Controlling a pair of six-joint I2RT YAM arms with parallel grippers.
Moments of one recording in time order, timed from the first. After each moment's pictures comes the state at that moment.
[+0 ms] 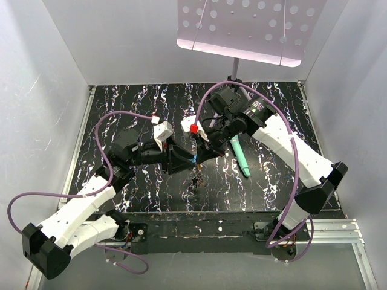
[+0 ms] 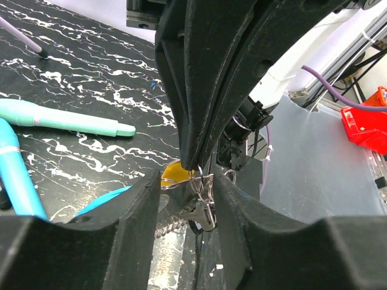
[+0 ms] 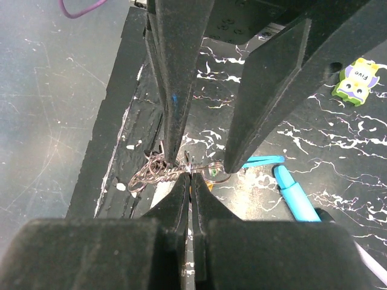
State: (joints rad) left arm -0.61 0.91 0.78 0.06 0.83 -0.26; right arm 0.84 1.59 1.84 -1.30 -0.84 -0.81
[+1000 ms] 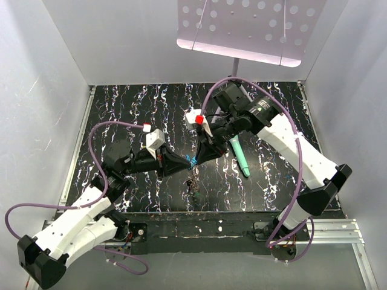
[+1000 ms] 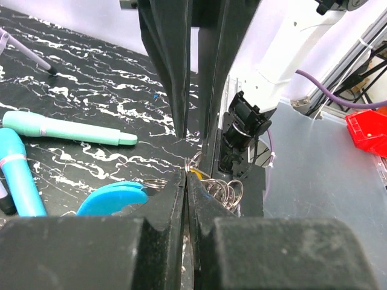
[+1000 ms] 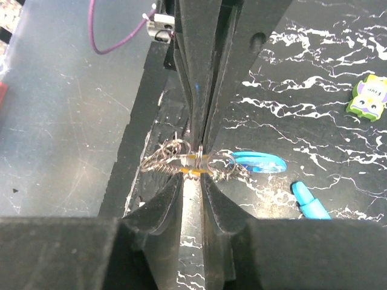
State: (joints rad) left arm -0.63 0.81 0.71 0.11 0.79 -0.26; right arm 0.81 1.58 1.84 -1.27 -0.93 -0.72
